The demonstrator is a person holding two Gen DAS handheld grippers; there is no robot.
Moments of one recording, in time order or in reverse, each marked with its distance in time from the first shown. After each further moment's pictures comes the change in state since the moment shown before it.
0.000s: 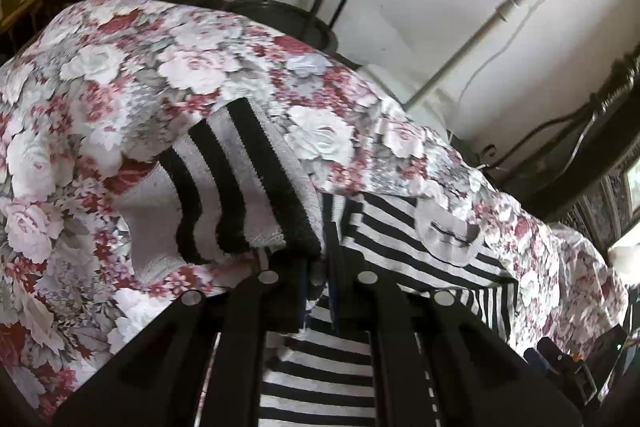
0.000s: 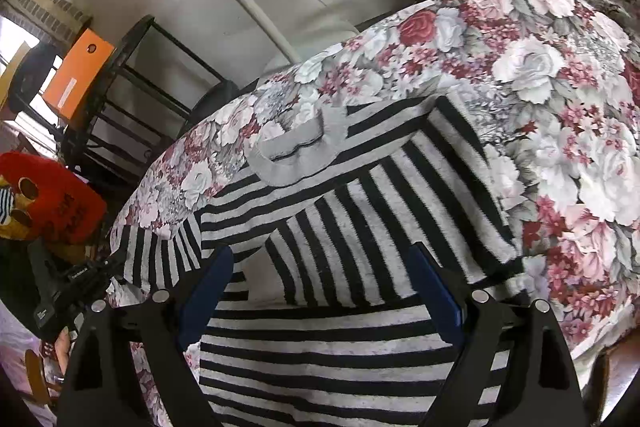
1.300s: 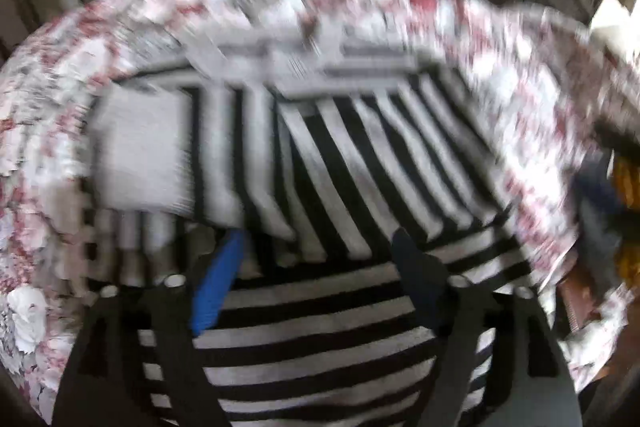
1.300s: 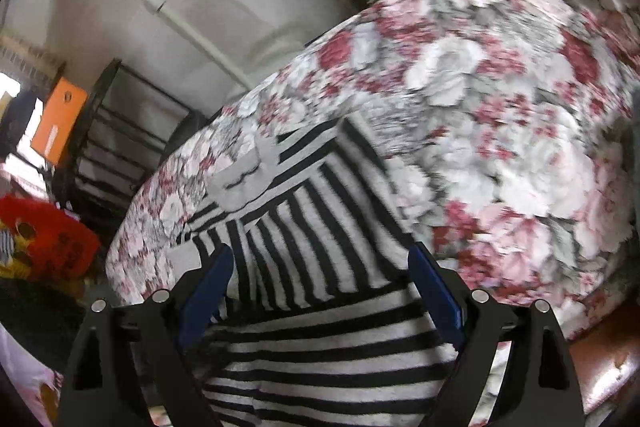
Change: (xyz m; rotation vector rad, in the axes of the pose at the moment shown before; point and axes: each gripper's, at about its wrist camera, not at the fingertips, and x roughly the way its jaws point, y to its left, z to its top) left arm 0.078 -0.187 -0.153 0.527 0.250 -0.065; right arm -0.030 -0.058 0.006 0.087 -0.032 -0.050
